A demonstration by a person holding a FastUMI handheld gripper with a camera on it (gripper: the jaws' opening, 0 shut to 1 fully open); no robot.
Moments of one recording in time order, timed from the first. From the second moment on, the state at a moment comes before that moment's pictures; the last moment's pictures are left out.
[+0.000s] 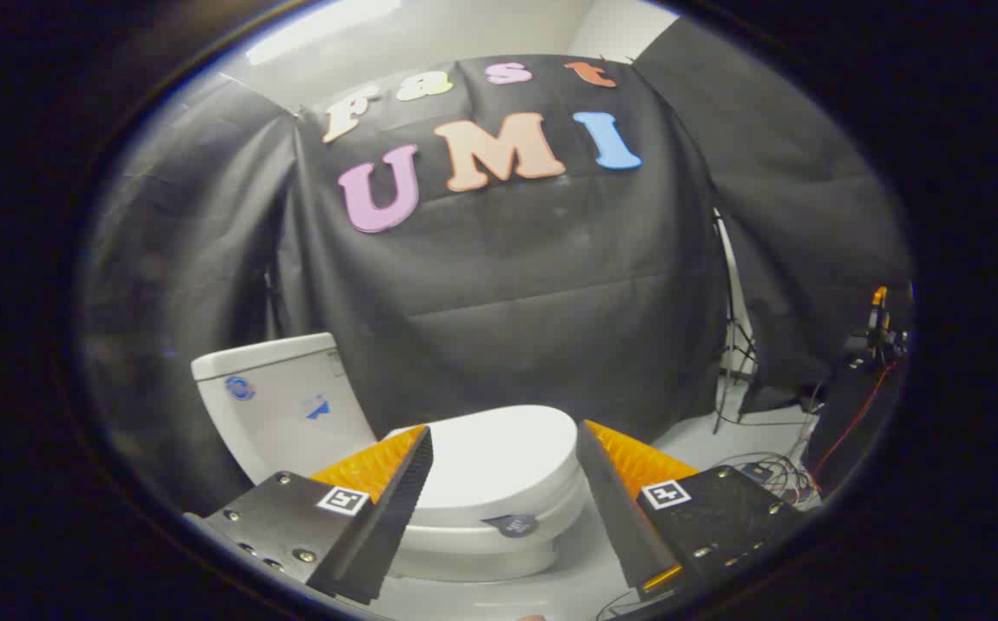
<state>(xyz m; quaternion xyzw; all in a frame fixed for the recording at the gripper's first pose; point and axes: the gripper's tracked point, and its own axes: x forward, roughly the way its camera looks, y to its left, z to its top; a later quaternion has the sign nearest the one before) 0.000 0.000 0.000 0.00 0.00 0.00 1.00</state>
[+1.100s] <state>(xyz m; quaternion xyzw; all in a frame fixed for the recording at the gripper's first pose) 0.010 -0.016 -0.052 -0.07 0.08 -0.01 0.99</state>
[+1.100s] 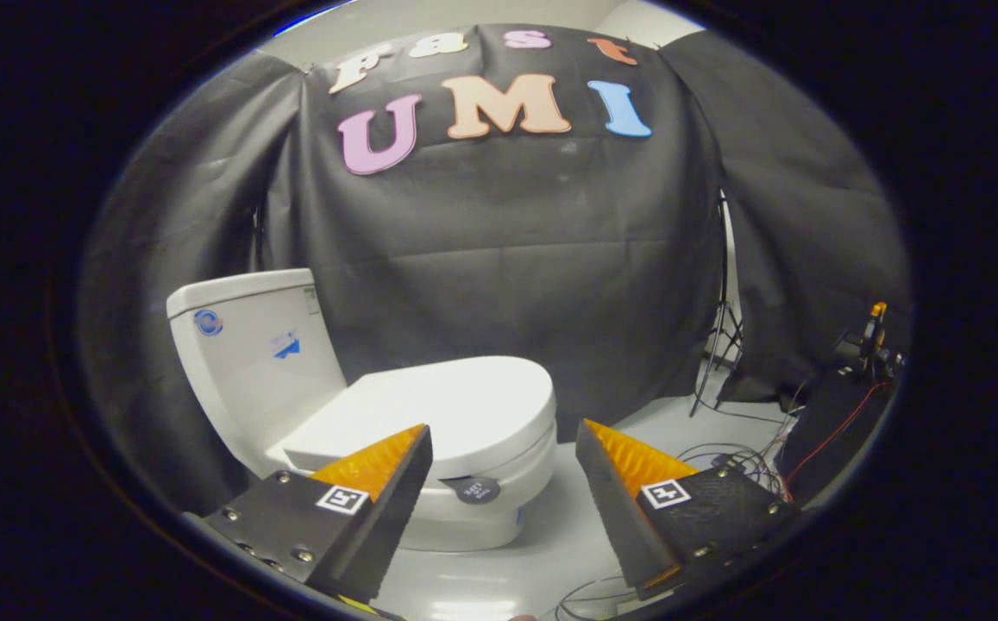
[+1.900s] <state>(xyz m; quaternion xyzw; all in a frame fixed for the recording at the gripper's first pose) 0.036 0.010 -0.174 0.16 0.31 -0.05 0.94</state>
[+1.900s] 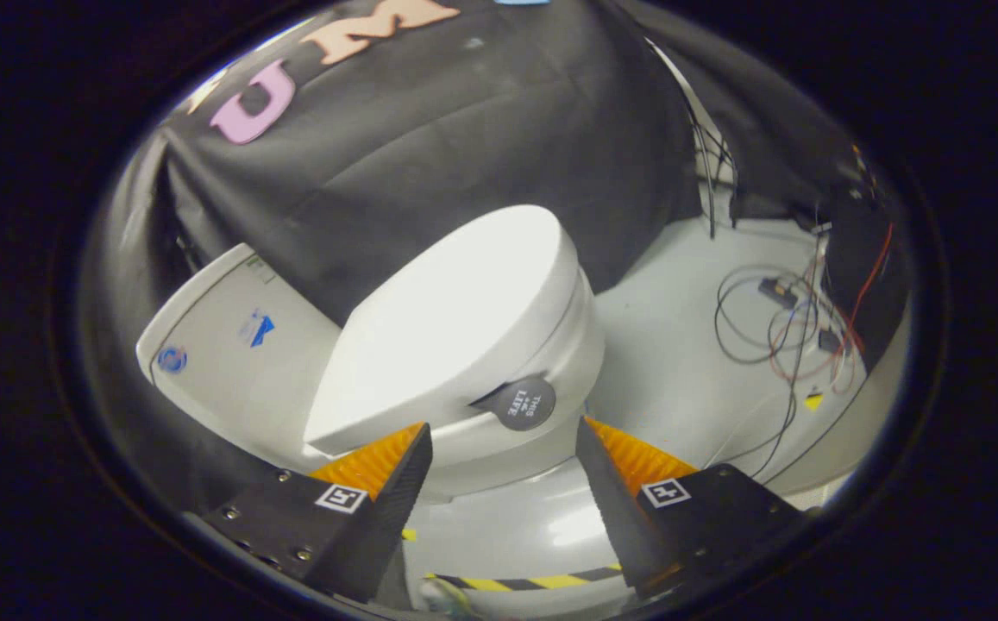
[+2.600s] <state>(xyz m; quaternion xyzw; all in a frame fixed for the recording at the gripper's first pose) 0.042 -0.005 -0.214 0.34 0.34 -0.11 0.87</state>
